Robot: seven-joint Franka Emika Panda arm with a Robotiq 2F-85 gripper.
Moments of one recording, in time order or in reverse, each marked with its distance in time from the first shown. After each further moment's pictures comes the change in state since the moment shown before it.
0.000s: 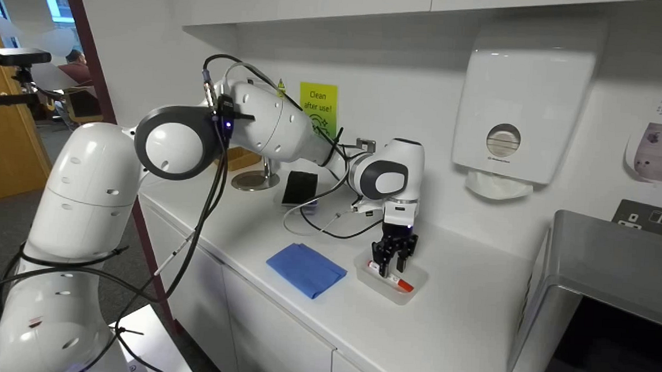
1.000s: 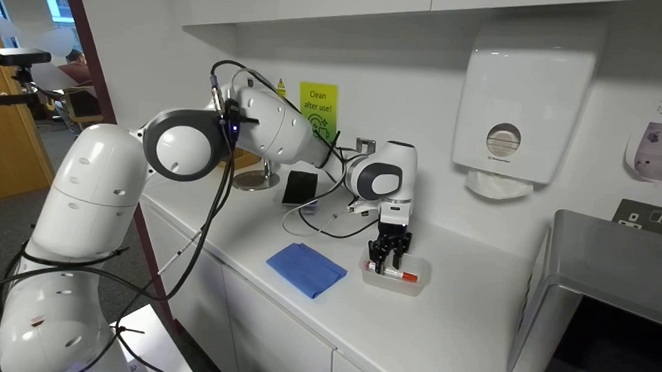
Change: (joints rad) arm 0.023 0.031 0.015 0.013 0.000 0.022 -0.003
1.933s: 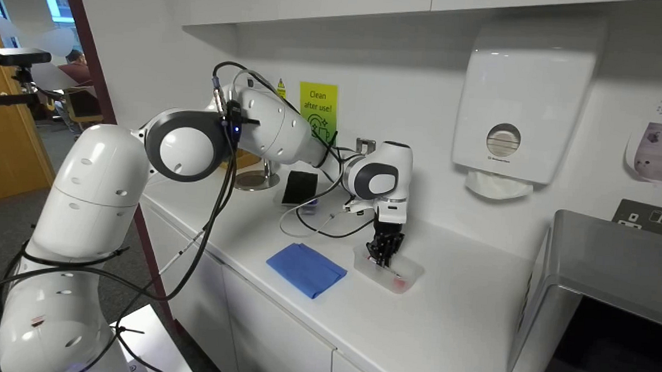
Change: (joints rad) arm 0.000 0.005 0.029 0.000 0.003 0.001 -0.062
